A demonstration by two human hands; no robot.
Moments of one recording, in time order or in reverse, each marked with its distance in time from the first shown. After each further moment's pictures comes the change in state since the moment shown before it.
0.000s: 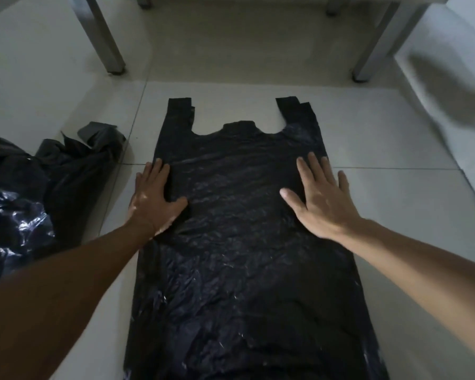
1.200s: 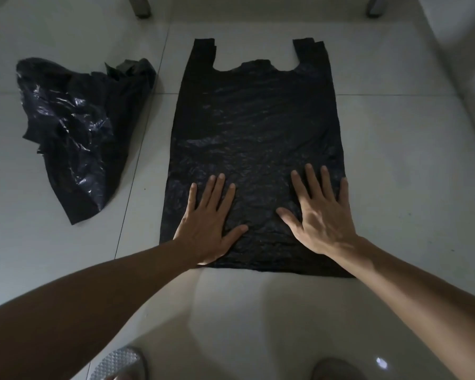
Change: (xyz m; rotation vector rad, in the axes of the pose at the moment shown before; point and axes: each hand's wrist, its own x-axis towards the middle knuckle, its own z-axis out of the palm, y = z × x) left_hand -0.226 0.041 0.040 0.464 -0.193 0.346; right_hand -0.192 -0.032 0.056 -0.159 -0.013 -0.078
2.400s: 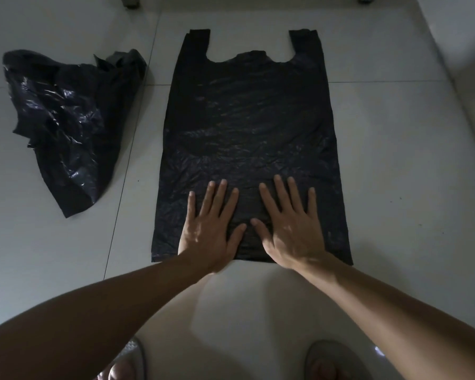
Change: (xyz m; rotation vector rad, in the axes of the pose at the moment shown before) left_hand -0.023 0.036 0.013 -0.004 0.053 -0.103; right_hand -0.037 -0.045 0.018 0.082 0.012 -0.058
